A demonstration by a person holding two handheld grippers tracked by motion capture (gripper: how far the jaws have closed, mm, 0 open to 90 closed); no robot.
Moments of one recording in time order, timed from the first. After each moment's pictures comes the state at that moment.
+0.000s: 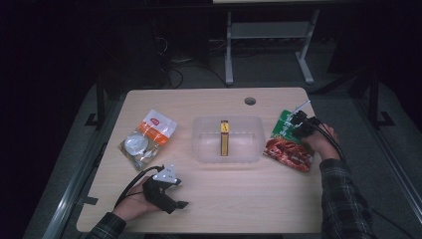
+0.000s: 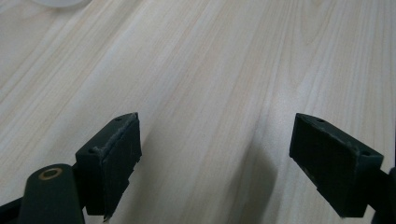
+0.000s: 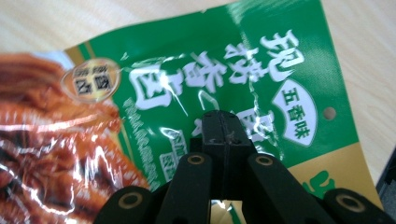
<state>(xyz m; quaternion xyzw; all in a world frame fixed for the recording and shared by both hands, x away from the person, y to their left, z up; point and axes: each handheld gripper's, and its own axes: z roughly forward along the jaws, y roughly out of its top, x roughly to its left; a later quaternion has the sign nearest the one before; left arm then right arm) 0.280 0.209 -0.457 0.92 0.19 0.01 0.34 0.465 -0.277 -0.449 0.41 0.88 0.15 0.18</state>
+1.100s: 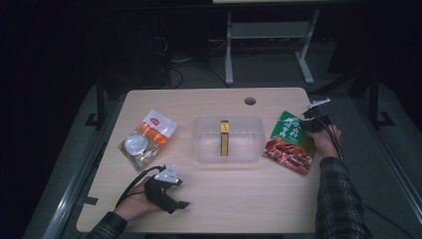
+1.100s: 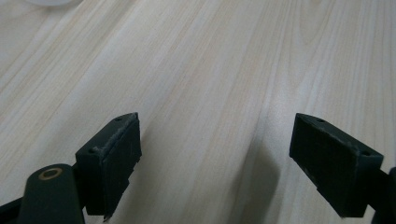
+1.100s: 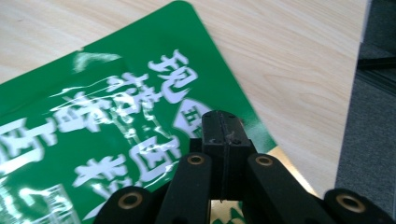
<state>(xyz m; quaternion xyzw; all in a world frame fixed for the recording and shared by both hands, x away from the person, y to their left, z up) 0.282 0.206 -0.459 0.92 0.19 0.01 0.33 0.483 -0.321 -0.465 0.51 0.79 0.24 0.22</state>
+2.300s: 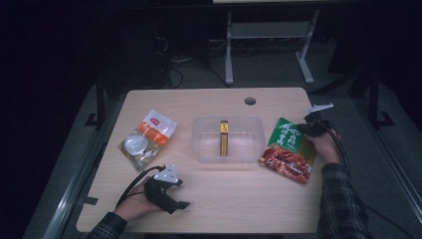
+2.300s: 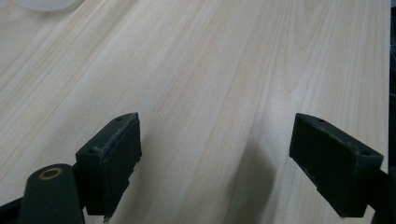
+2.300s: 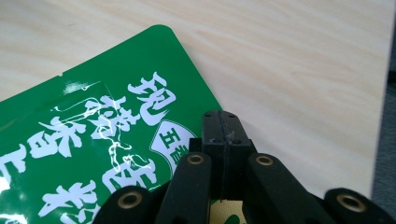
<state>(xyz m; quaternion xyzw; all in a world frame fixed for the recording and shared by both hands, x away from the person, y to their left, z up) 0.281 0.207 -0.458 0.92 0.19 0.00 0.34 0.466 -0.321 -0.469 0.50 0.79 0.29 0.20</state>
